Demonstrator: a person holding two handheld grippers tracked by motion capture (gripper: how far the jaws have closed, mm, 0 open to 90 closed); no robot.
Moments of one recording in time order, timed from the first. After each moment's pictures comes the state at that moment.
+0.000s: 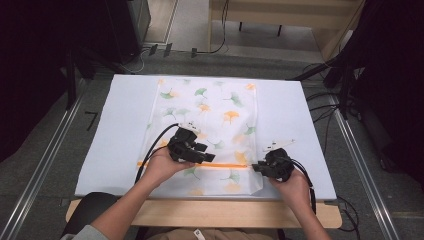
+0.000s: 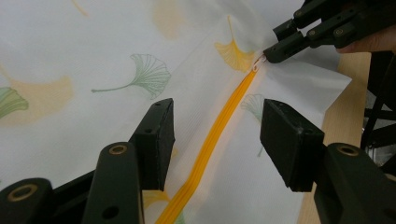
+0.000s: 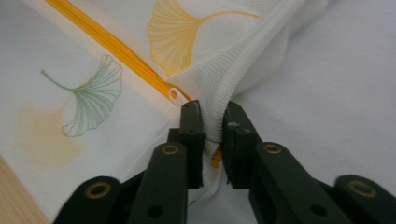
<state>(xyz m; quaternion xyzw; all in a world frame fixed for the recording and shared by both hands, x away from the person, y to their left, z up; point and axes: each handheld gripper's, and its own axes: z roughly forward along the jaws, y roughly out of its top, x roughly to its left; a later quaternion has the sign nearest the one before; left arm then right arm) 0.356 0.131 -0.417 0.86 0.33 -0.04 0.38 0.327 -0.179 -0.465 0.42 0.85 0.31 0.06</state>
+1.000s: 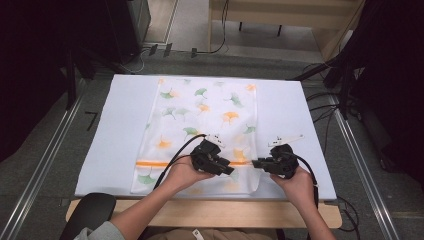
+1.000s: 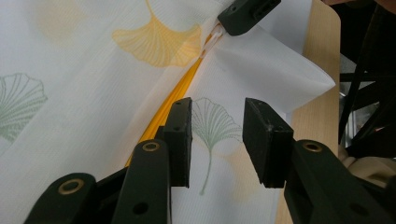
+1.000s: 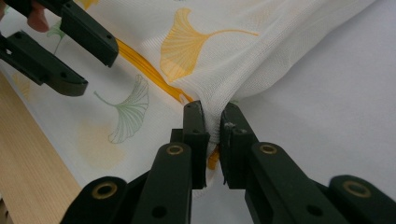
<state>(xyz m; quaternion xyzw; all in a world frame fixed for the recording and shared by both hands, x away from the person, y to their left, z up) 0.343 0.071 -0.437 0.89 0.25 -0.07 0.37 0.328 -0.187 -0.444 0.41 0.83 0.36 0.02</state>
